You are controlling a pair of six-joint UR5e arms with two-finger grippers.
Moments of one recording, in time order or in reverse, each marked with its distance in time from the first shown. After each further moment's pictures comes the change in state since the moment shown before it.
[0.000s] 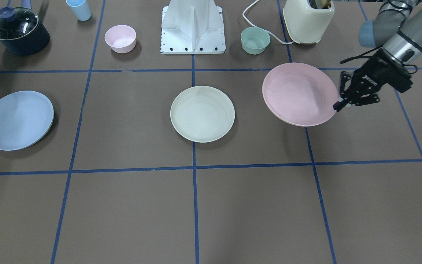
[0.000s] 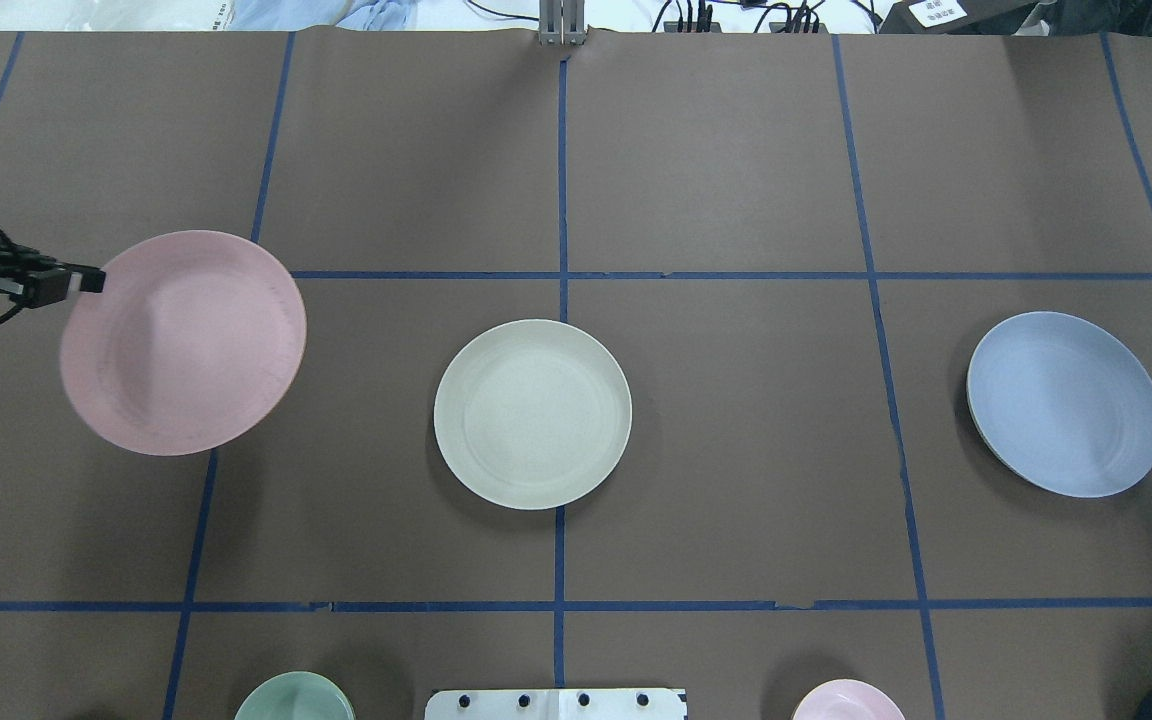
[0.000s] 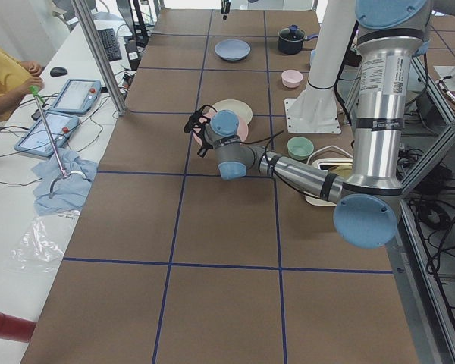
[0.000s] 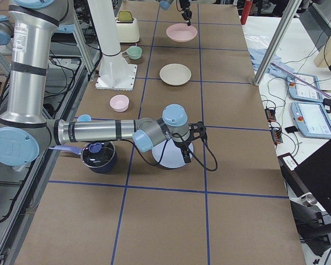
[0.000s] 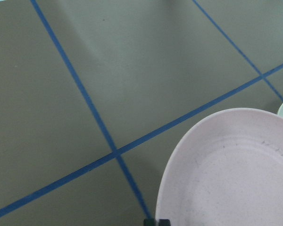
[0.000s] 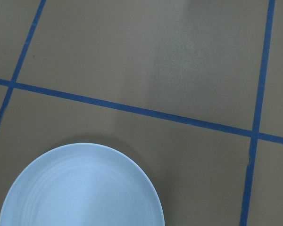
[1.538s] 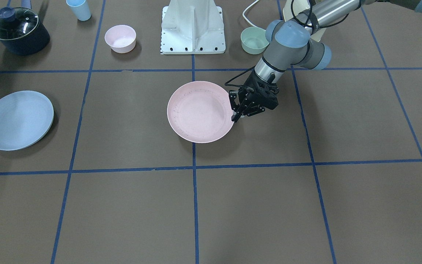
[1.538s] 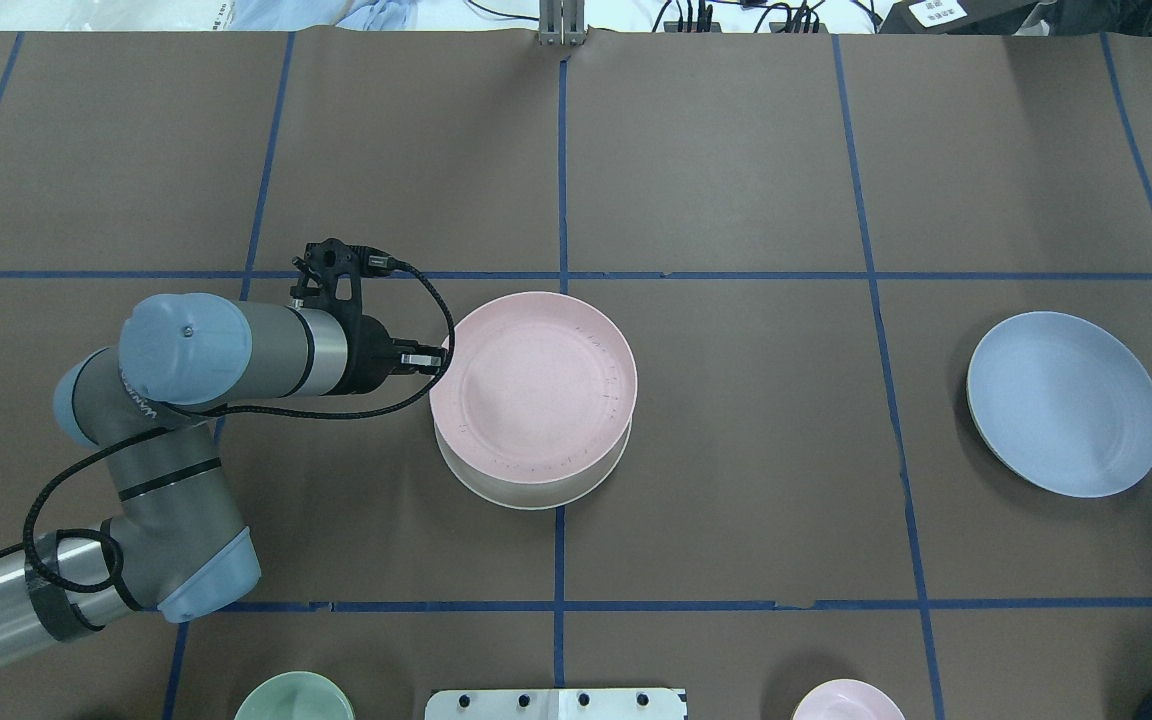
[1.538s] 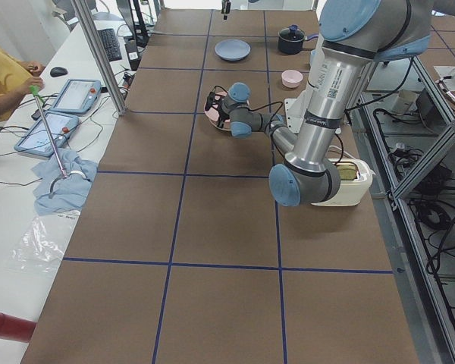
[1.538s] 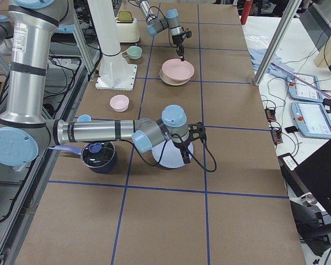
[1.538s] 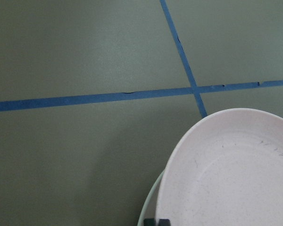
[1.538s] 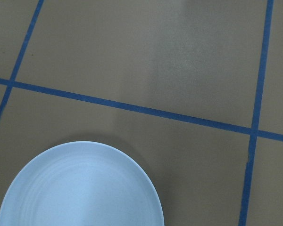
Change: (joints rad) left arm 0.389 -0.325 0.141 0.211 0.412 -0.307; right arm 0.000 -0.005 0.001 0.002 0.000 0.004
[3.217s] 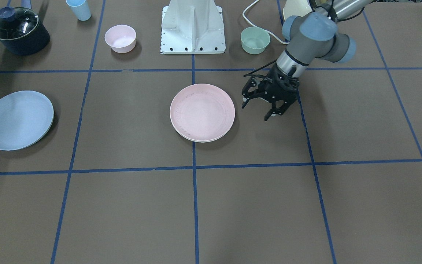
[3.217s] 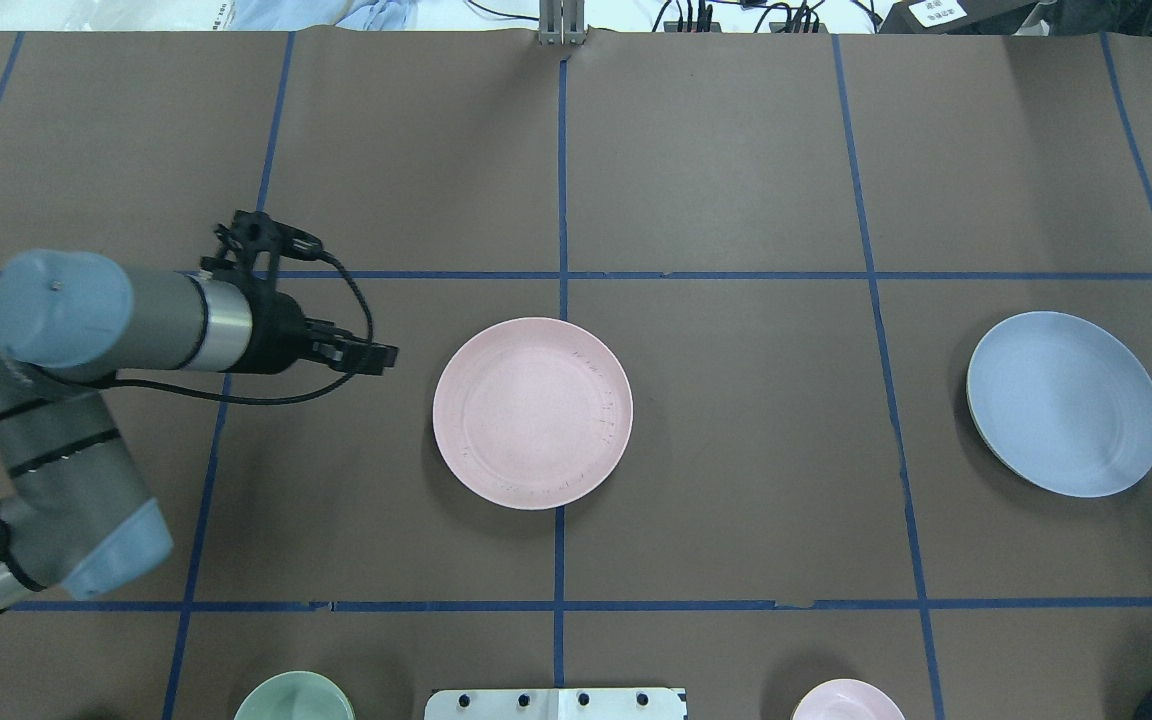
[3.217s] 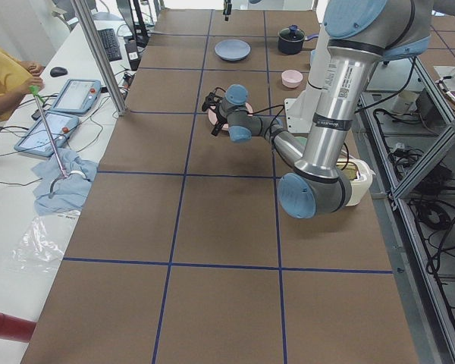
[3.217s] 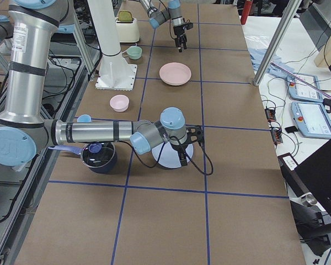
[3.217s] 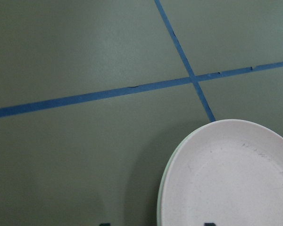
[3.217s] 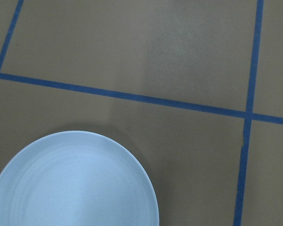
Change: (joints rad) left arm -0.129 0.153 -0.132 0.025 -0.160 0.298; right arm -0.032 -0.038 -0.006 0.028 -0.032 0.062
